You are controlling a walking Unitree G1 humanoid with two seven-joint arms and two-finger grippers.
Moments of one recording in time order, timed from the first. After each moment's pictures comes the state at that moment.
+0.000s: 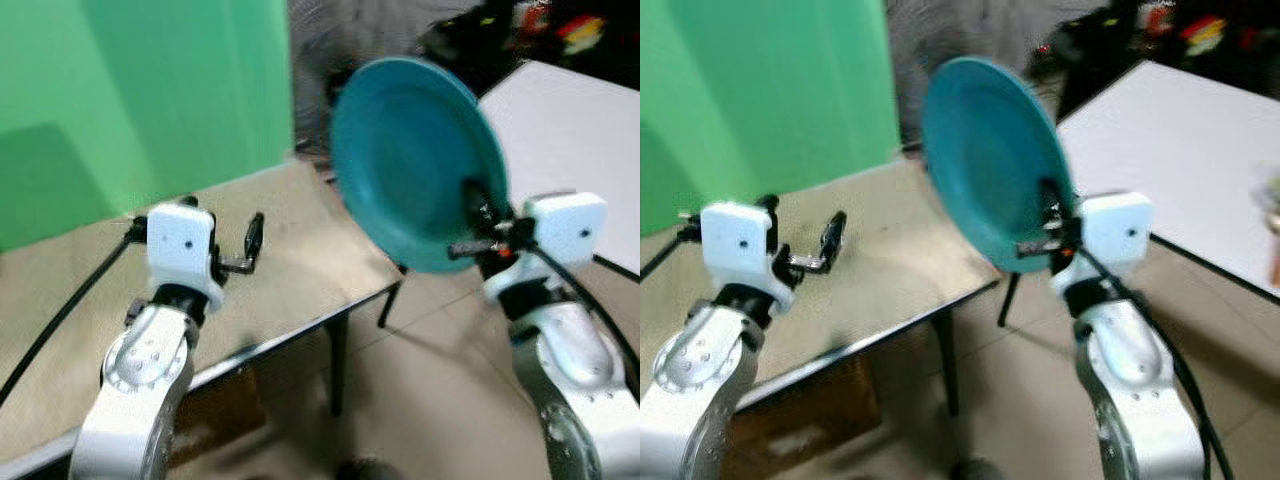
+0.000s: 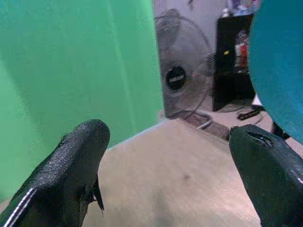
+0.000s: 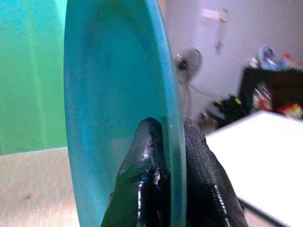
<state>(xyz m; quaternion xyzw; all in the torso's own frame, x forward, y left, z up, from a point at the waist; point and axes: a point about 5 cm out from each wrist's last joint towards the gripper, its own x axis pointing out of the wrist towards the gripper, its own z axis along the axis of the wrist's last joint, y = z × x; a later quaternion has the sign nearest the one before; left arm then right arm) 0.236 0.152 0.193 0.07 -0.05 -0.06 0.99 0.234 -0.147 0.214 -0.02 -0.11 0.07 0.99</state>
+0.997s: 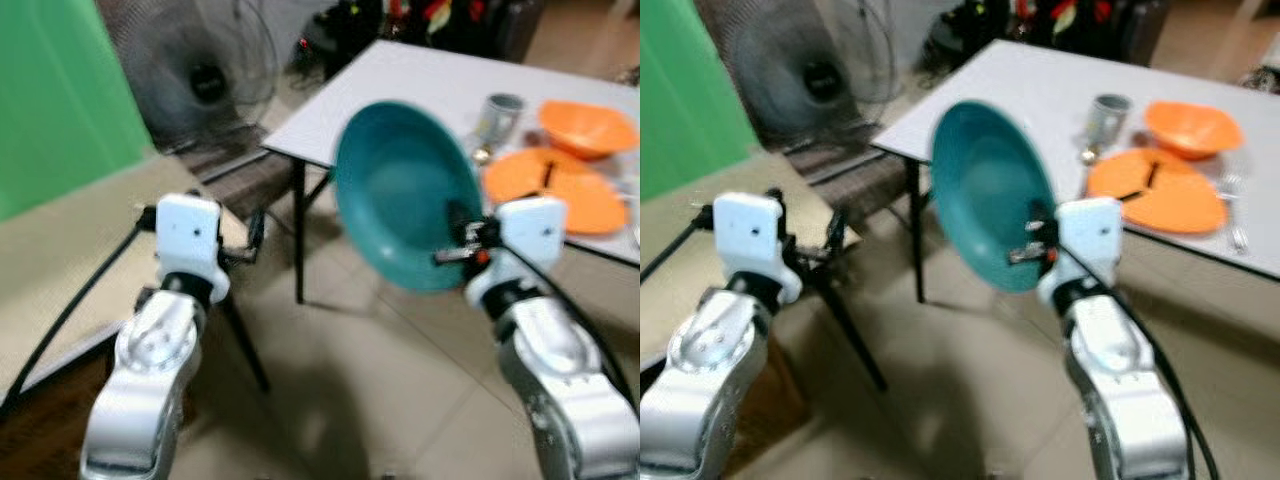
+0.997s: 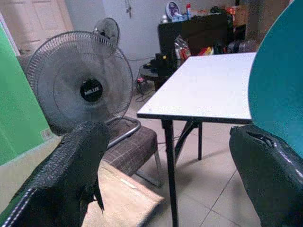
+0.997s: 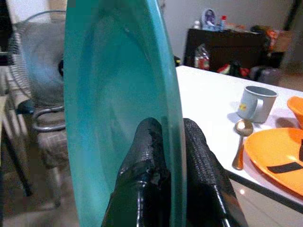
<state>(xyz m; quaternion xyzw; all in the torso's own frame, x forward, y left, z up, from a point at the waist) 0.251 0.148 0.193 0.08 -0.05 -0.06 0.99 0.245 -0.143 0.196 -0.04 -0.04 0.07 1.00</state>
